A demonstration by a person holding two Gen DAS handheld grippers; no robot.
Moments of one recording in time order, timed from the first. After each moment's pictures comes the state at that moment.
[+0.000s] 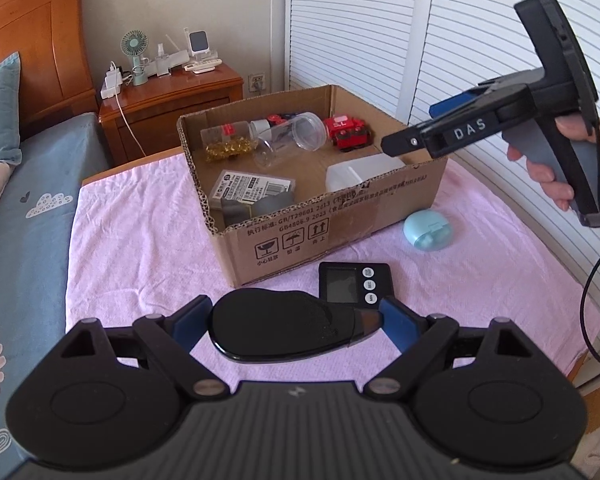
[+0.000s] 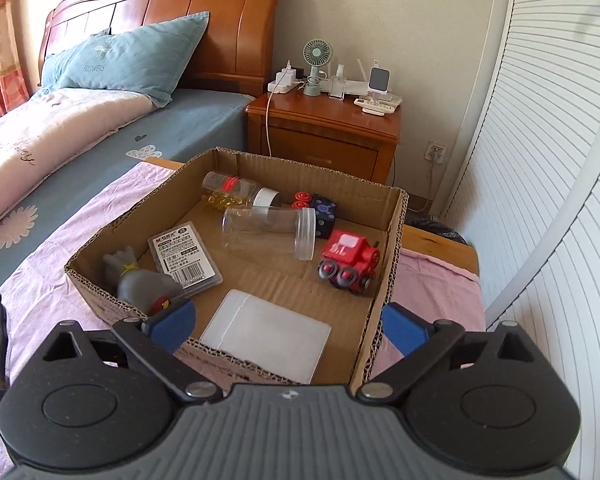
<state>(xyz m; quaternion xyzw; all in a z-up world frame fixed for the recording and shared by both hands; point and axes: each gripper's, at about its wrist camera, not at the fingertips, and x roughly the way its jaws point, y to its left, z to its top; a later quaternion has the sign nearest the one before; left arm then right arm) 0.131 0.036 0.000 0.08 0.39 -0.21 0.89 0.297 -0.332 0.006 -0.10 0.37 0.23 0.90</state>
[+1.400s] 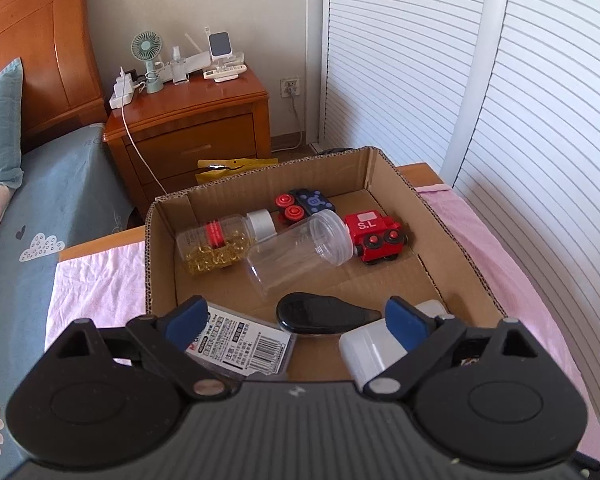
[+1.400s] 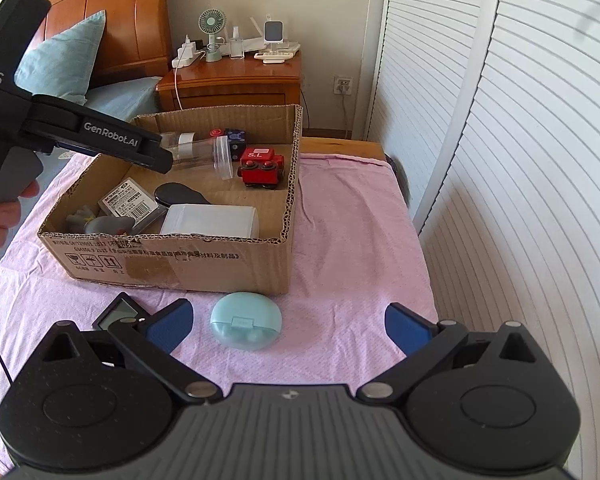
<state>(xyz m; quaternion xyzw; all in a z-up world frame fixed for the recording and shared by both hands) 0.279 -0.055 0.023 0.08 0.41 -0.14 0.90 0.227 -0.382 0.002 -0.03 0.43 0.09 0.90</state>
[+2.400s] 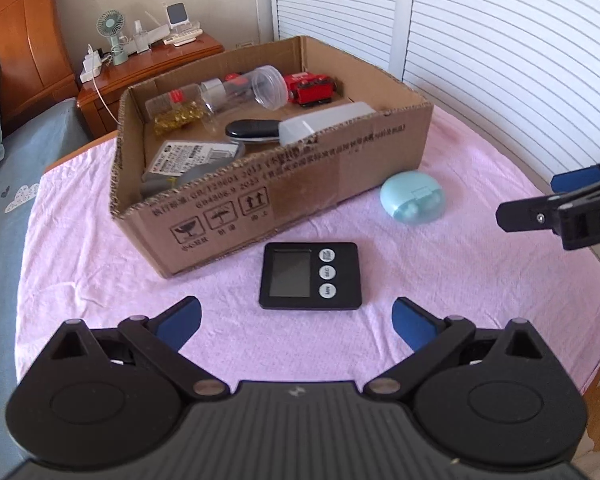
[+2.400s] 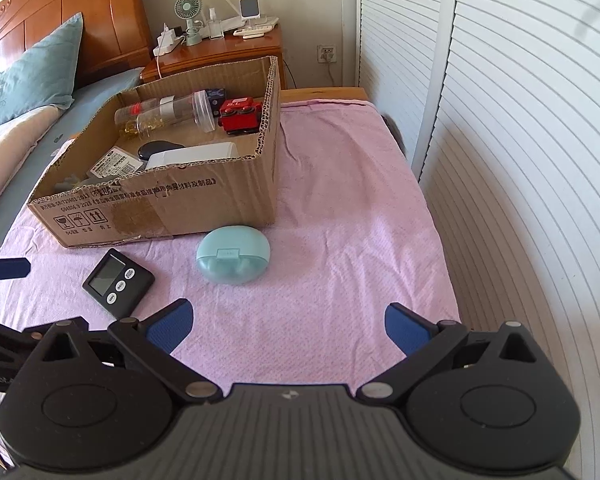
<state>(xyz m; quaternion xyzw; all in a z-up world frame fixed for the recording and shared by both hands) 0.144 -0.032 -0.050 0.12 0.43 -0.19 0.87 0.198 -0.405 -0.037 0.03 0.46 0.08 0.88</state>
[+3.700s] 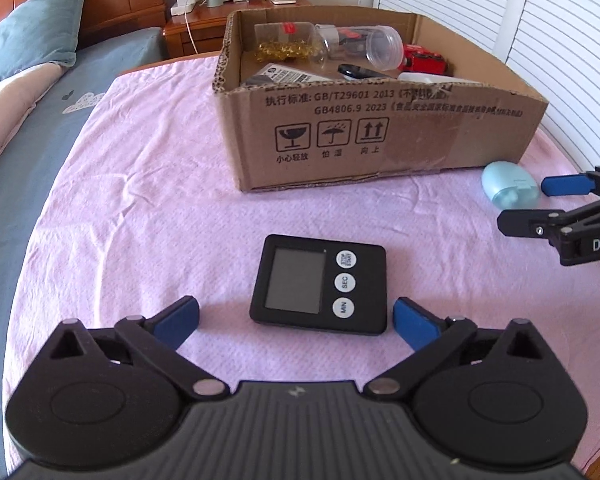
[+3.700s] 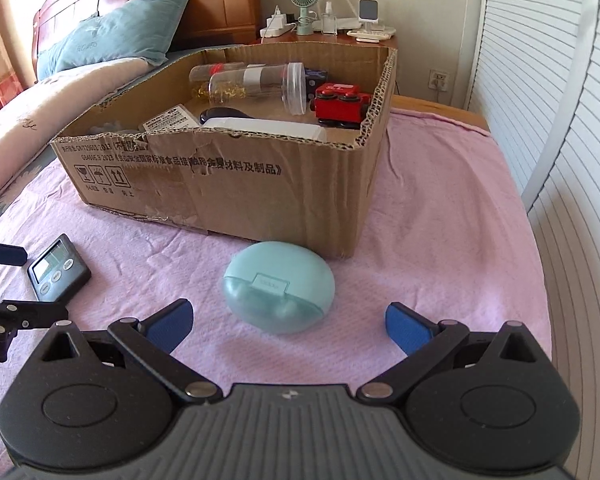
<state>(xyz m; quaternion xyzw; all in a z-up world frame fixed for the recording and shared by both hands) 0.142 0.014 -0.086 0.03 0.46 -0.07 0.88 0.256 -0.376 -0.097 -0.06 0.42 0.24 0.87</state>
